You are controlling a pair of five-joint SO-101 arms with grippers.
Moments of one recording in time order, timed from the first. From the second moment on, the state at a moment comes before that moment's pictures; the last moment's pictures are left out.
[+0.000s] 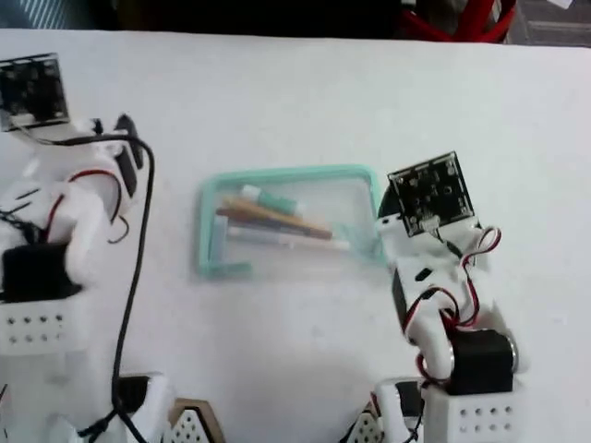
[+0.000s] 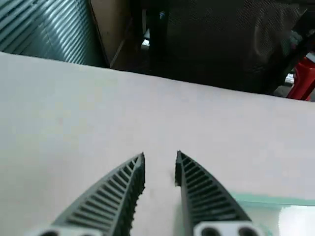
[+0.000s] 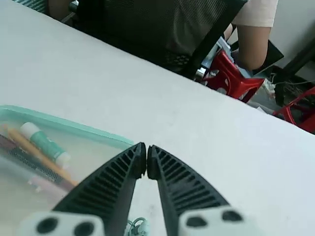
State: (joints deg) left arm -9.7 -44.6 18.2 62.4 7.0; right arm -7.6 -69.9 39.5 60.0 21.6
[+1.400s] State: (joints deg) left arm -9.5 -104.4 65.3 58.5 -2.1; right arm 7.0 -103.4 35.0 74.8 -5.4
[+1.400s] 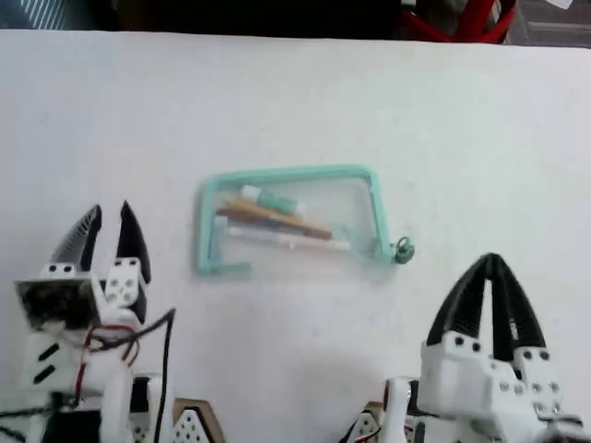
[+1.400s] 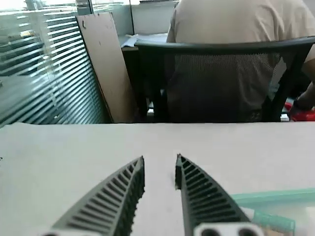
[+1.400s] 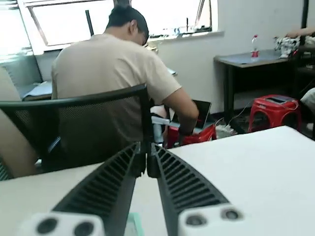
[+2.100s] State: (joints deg) left arm -9.5 -104.1 97.1 52.7 -2.2; right arm -4.5 -102.7 85.9 51.5 -5.1
